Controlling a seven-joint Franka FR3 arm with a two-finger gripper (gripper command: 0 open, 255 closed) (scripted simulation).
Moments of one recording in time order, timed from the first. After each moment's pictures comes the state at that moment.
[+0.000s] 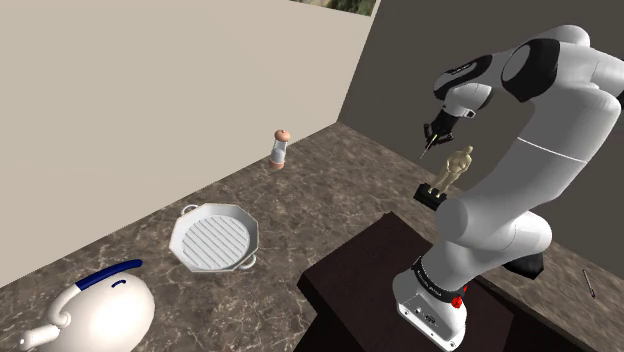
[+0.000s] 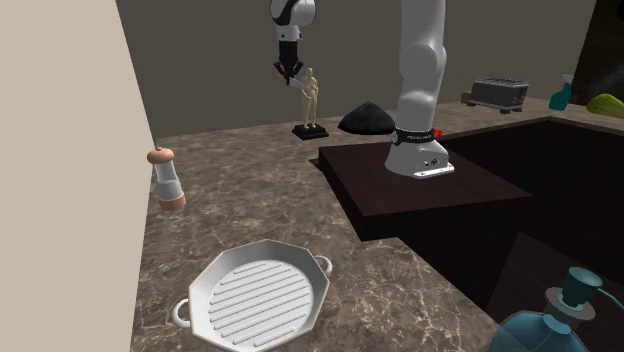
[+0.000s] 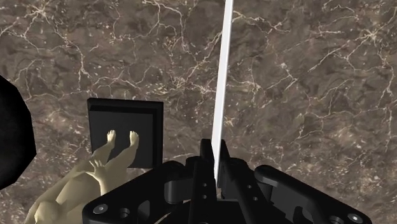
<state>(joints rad) -0.69 0.19 -0.30 -1.97 0.06 2.17 0.32</state>
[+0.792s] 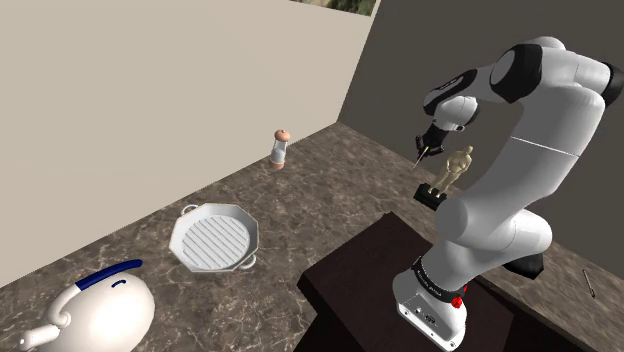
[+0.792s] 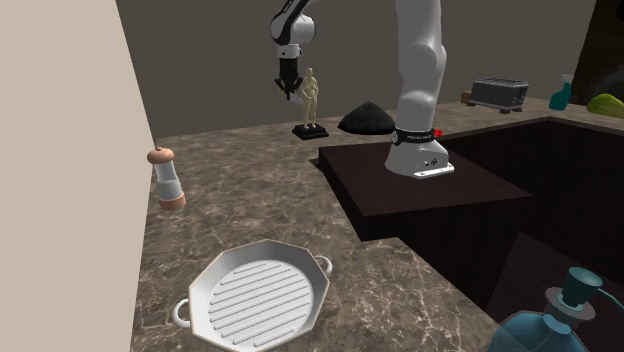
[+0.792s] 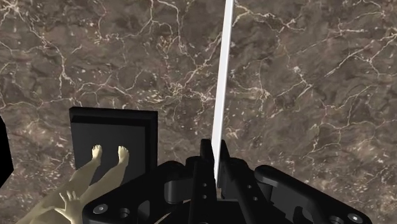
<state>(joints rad) -0.70 0.27 -0.29 -2.03 0.09 2.31 0.30</state>
